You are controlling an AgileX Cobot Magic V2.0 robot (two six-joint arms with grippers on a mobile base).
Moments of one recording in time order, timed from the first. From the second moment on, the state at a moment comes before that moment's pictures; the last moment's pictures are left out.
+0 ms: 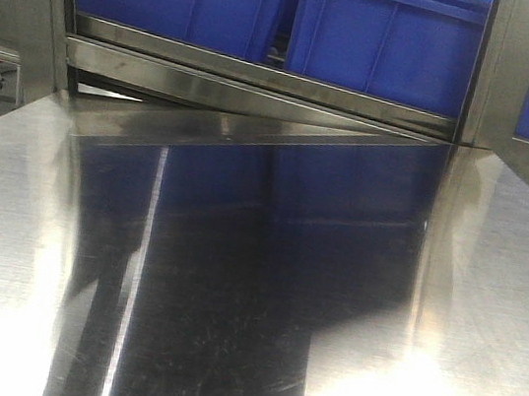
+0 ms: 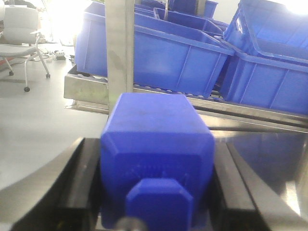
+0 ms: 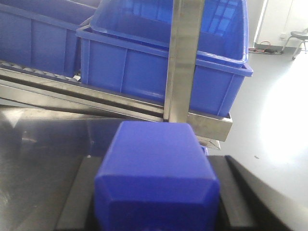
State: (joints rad) left arm 0.01 0.31 -0.56 -0.24 0.41 0.17; right arm 0.07 0.34 -0.41 -0.01 0.20 0.00
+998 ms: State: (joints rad) left arm 0.01 0.31 -0.56 -0.24 0.41 0.17; right arm 0.07 0.34 -0.41 -0.01 0.20 0.00
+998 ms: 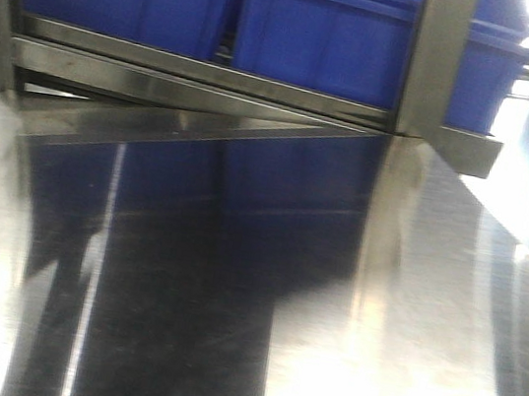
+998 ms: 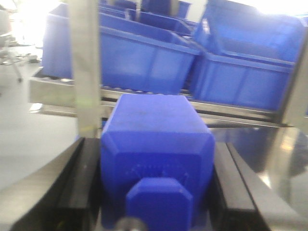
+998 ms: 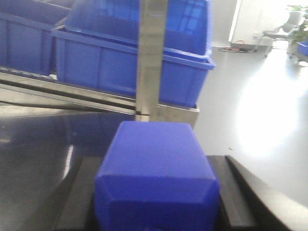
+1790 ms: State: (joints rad) left arm 0.01 0.31 -0.56 -0.24 0.41 0.17; right arm 0.07 0.34 -0.41 -0.01 0.20 0.00
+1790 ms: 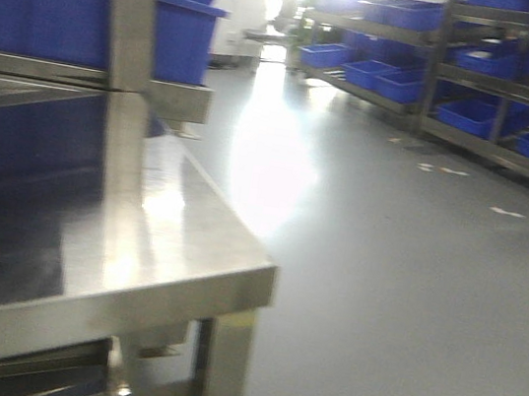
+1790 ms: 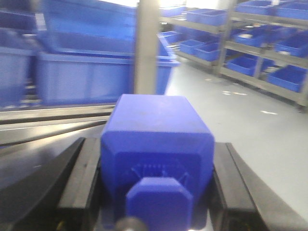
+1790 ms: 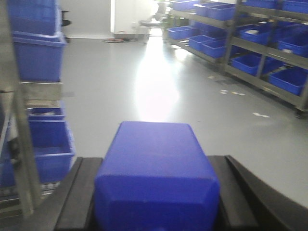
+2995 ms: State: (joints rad) left arm 0.01 0.31 -0.56 -0.24 0.42 0.17; right arm 0.07 0.34 -0.41 -0.01 0.20 0.00
